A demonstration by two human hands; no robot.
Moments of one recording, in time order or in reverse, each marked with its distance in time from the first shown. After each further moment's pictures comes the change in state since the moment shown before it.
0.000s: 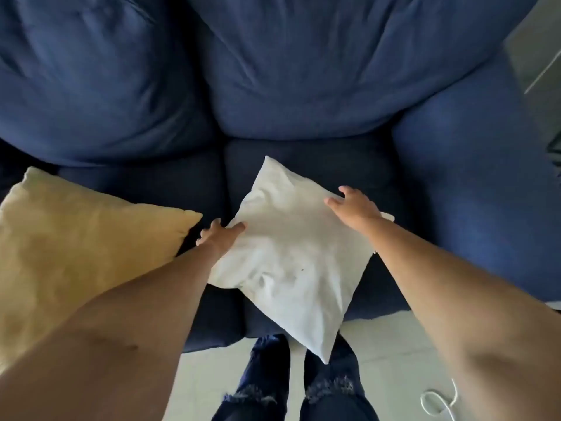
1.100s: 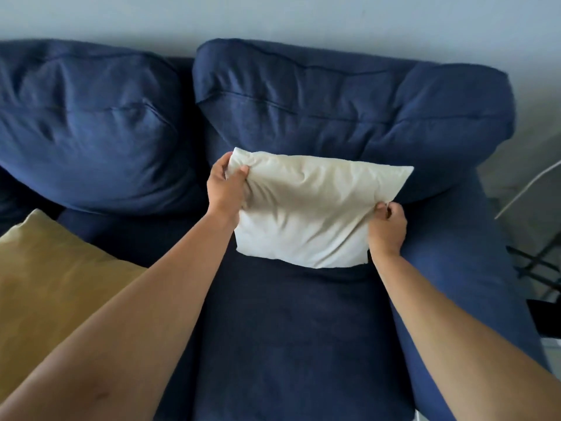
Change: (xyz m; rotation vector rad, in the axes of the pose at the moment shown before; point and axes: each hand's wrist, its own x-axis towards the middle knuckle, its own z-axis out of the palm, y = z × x) left_hand -0.048 0.237 -0.065 -1.059 0.253 0.583; right_hand 0.076 -0.007 -0.156 0.809 0.632 -0.056
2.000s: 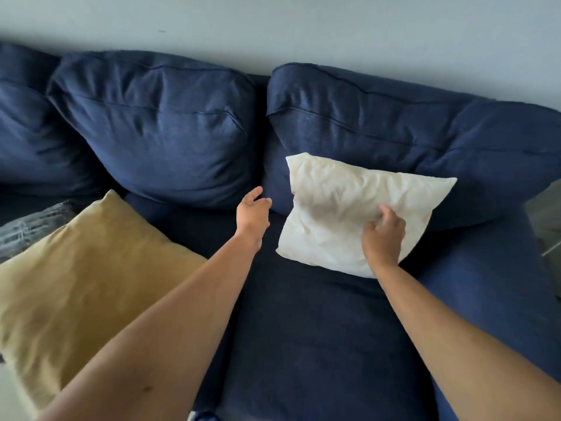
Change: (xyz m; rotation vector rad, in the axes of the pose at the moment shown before) left_hand -0.032 -0.005 -0.082 0.074 0.051 -0.168; right_hand -0.081 -0.040 0.054 -0.271 -0.204 -0.247
